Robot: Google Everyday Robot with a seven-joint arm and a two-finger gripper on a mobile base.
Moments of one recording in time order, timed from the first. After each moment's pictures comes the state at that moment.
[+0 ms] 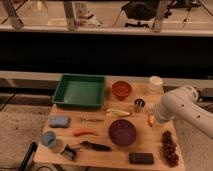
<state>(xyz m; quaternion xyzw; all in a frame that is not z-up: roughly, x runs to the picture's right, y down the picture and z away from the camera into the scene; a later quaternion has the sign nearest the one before) 0.259 0.154 0.744 -0.24 -0.05 -0.02 0.97</state>
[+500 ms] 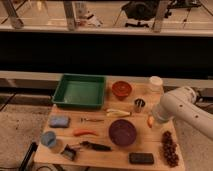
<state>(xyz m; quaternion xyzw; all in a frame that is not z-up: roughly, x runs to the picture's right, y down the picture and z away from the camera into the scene) 0.257 0.162 0.754 -0.25 -0.05 -0.02 0.97</state>
